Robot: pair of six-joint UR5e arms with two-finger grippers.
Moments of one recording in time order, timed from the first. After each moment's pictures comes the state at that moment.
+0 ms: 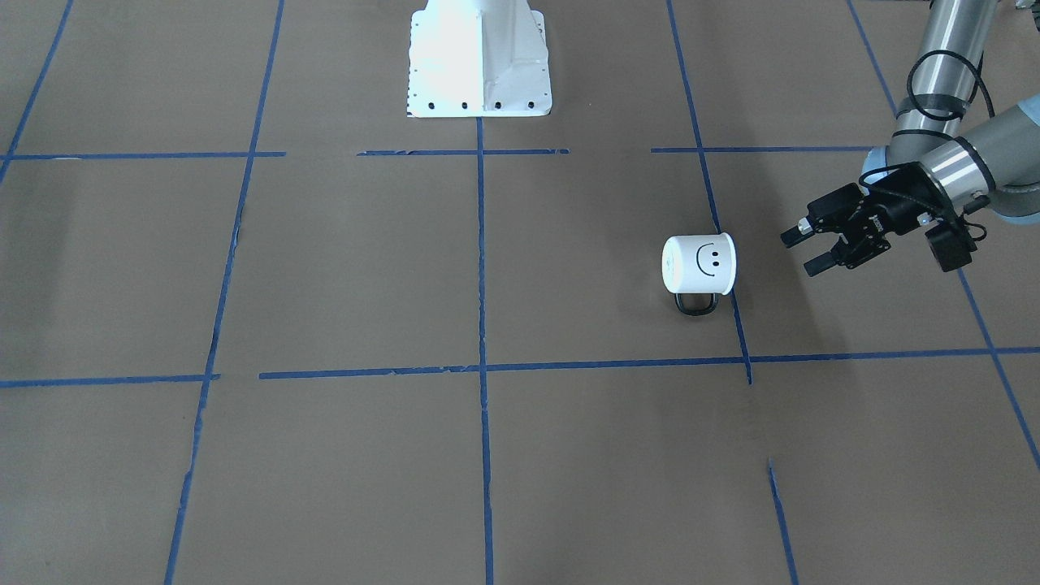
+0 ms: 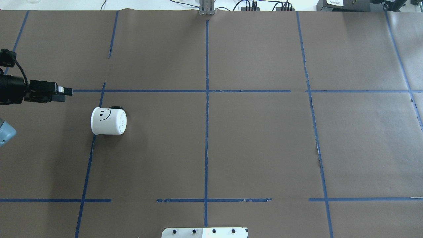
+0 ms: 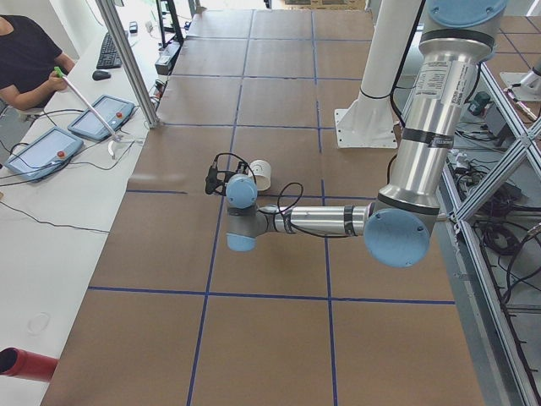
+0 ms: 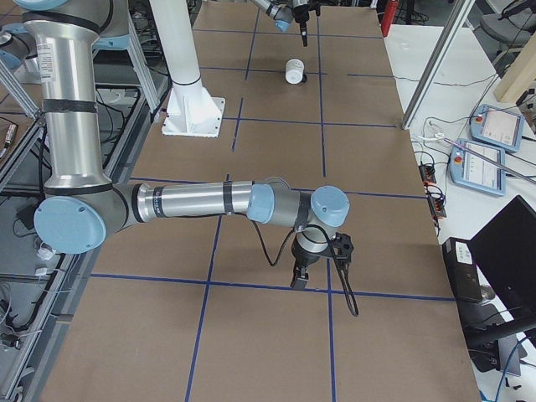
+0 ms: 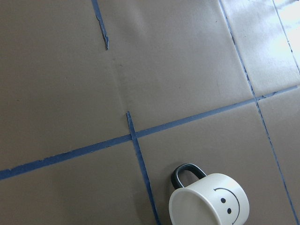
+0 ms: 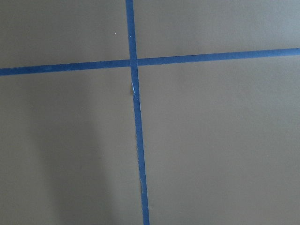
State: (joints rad) left arm -1.01 -1.76 -1.26 -3.36 -2.35 -1.55; right arm 1.53 -1.54 1.64 -1.83 2.27 0.01
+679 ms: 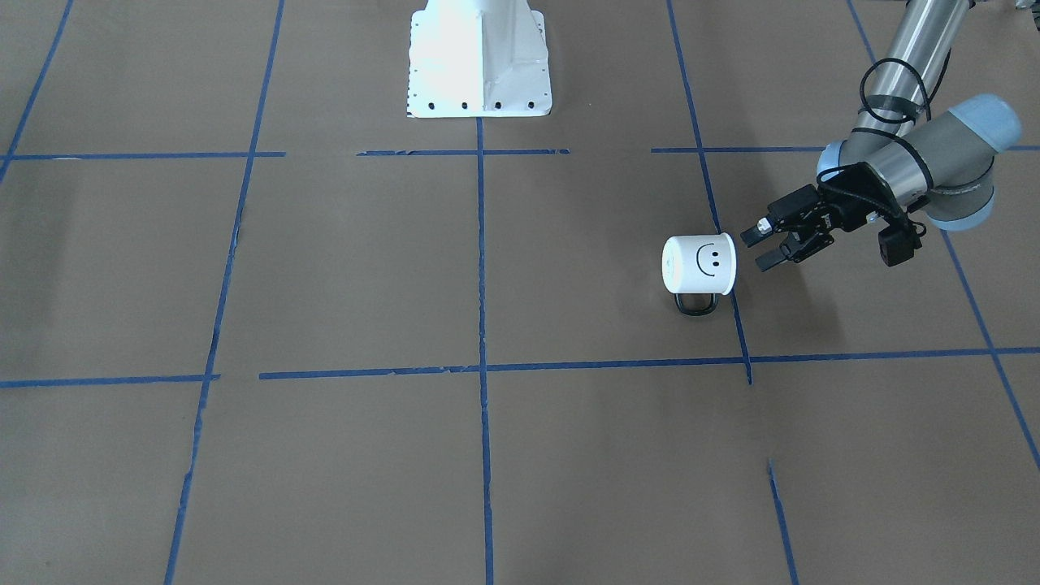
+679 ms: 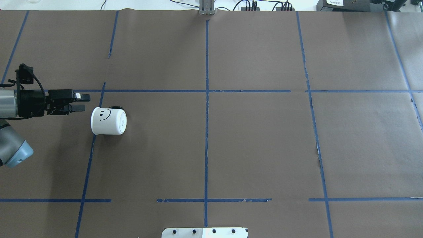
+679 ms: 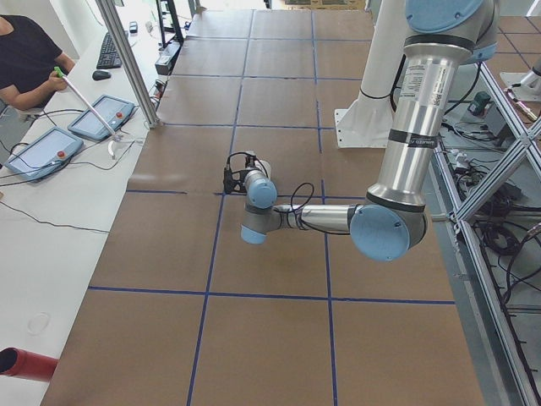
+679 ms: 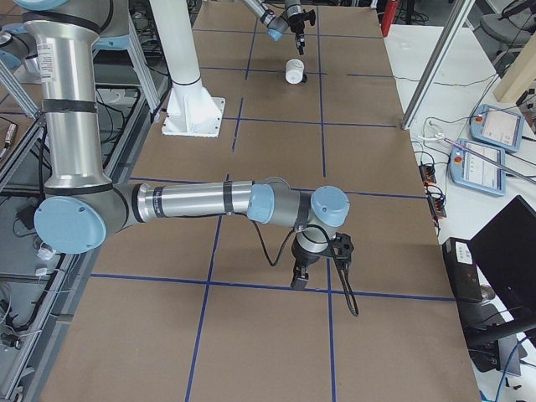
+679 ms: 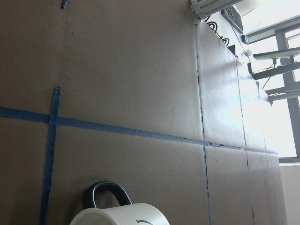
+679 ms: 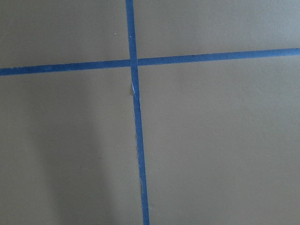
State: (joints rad) left arm -0.86 -1.76 -1.25 -3.49 -2.13 -1.73; right arm 1.53 -1.54 1.64 -1.83 2.27 0.01
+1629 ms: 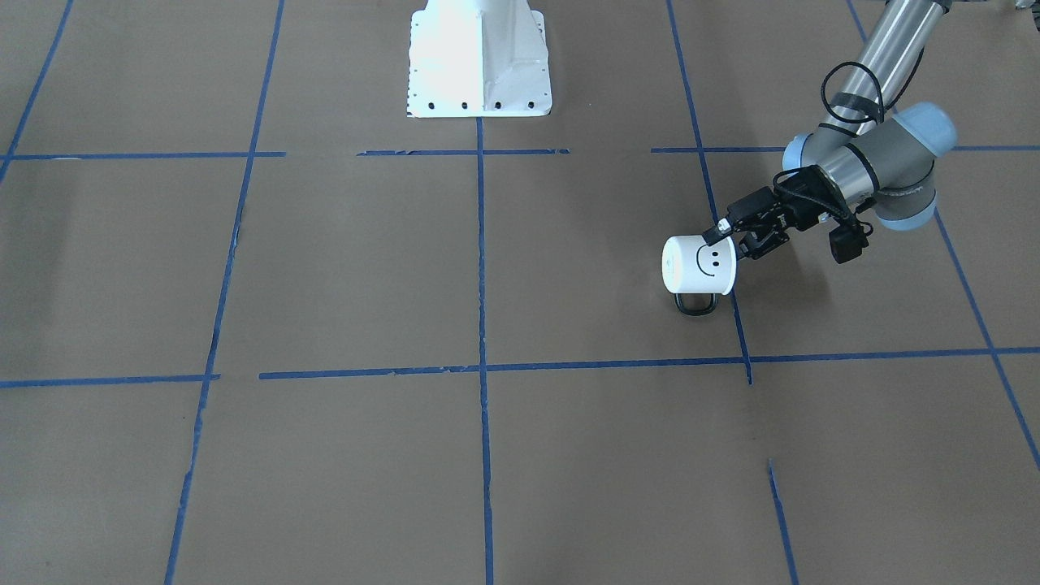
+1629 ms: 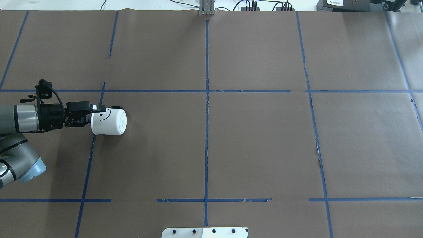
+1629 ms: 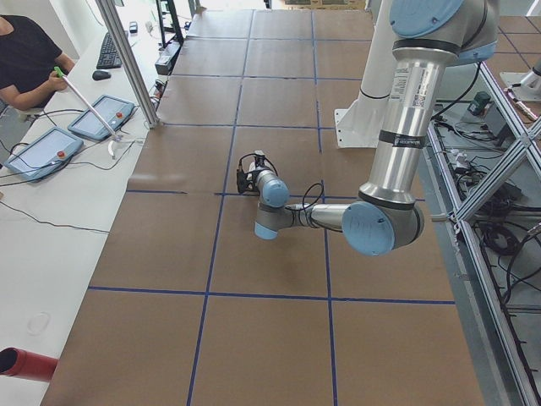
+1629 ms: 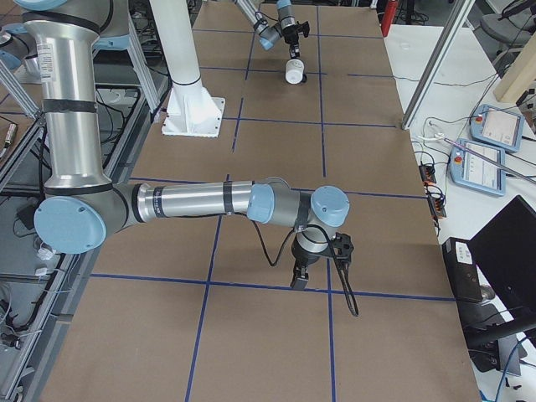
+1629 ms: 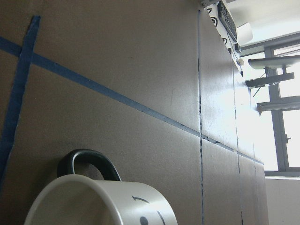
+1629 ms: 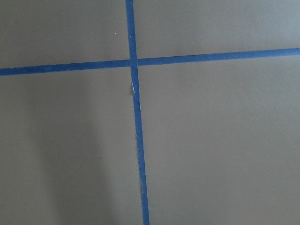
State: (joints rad) left arm -0.74 -1.77 -1.23 -3.52 -2.00 -1.76; right arm 1.53 -1.54 1.64 -1.83 2.27 0.01
